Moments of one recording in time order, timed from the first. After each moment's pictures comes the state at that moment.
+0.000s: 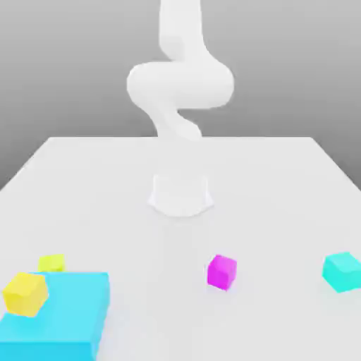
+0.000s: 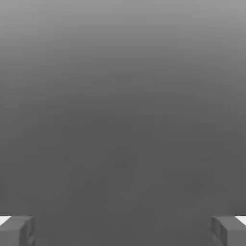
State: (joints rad) arm -0.01 -0.71 -0.06 -2.34 -0.02 2.35 0.72
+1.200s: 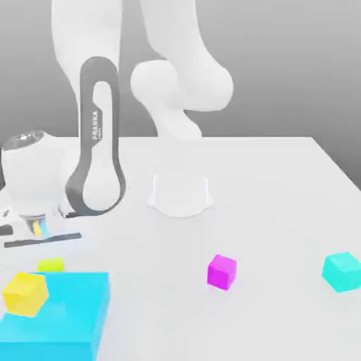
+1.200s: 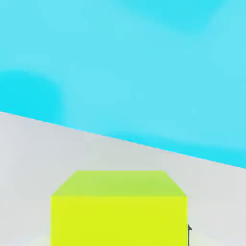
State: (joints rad) arm -0.40 0.34 -0.22 -2.65 0.44 2.97 -0.49
